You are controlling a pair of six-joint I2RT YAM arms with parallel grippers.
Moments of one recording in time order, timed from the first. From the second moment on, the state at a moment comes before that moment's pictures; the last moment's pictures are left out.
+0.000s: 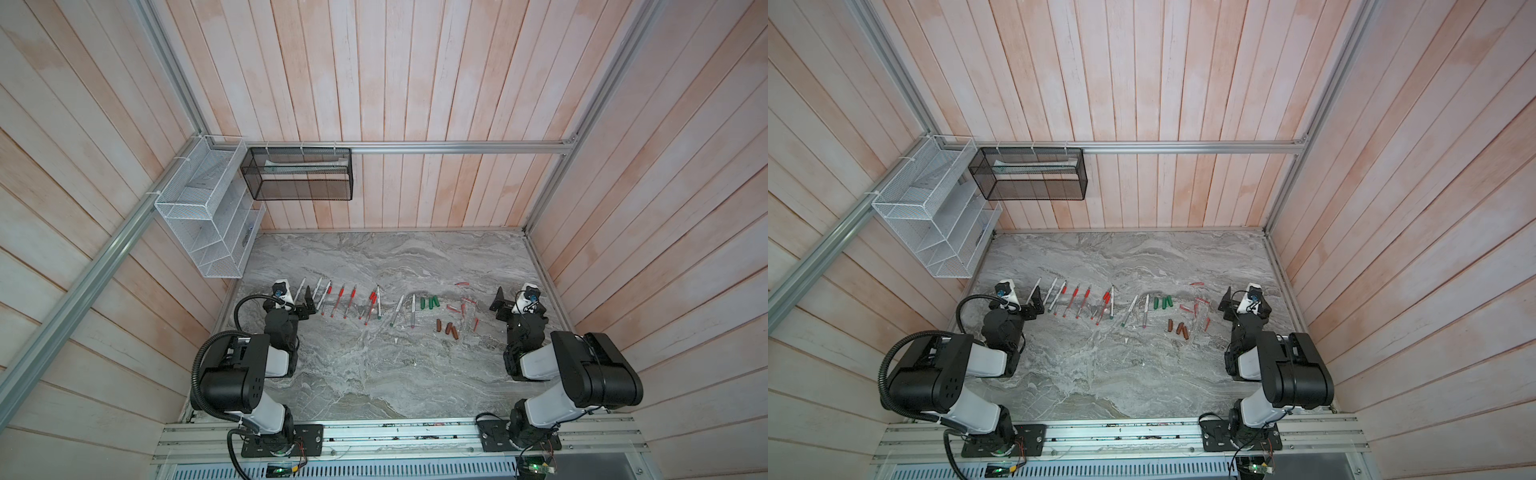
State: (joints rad) left arm 0.01 1.58 0.26 1.20 -0.07 -0.05; right arm -0.02 1.56 0.18 1.32 0.22 0.08
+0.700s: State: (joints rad) left arm 0.01 1.59 0.08 1.41 -0.01 -0.02; right arm -0.01 1.56 0.18 1.32 0.22 0.07
